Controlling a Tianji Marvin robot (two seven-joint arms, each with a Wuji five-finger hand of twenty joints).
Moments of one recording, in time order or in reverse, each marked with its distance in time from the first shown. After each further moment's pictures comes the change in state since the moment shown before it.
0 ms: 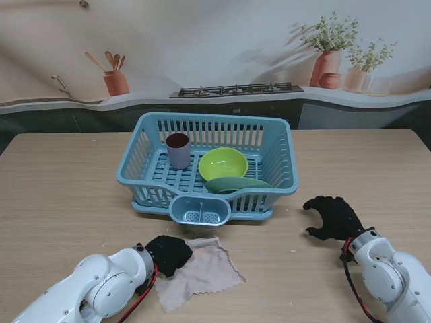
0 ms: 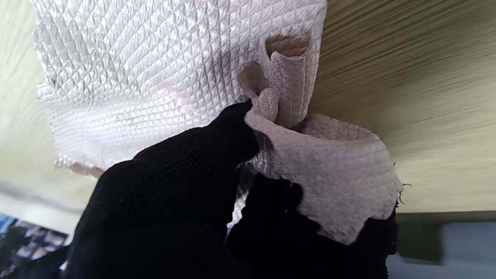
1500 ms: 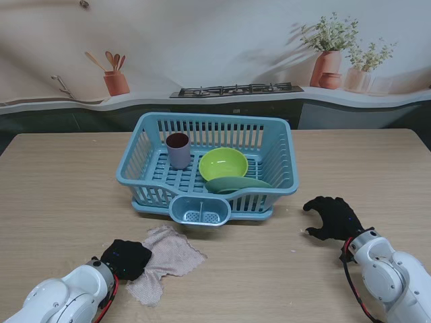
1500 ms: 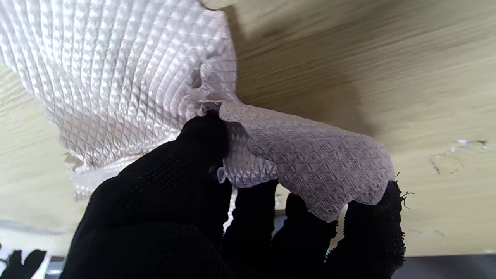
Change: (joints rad) left arm 0.286 -0.017 -0.305 -0.092 0.135 0.013 0.093; right arm 0.004 0.000 -0.003 0.007 0.002 -0.001 0.005; left_hand -0.081 0.263 -0.224 -0.041 -0.038 -0.051 -0.099 0.226 -0.041 -0.142 0.084 0.525 -0.129 0.007 0.060 0.115 -0.209 0.098 -0.158 0.192; right_hand 0.000 0.012 -0.001 0.000 0.029 0.000 -0.010 0.002 0.000 0.000 -0.002 0.000 0.000 0.000 0.000 0.000 -0.006 0.000 0.000 0.012
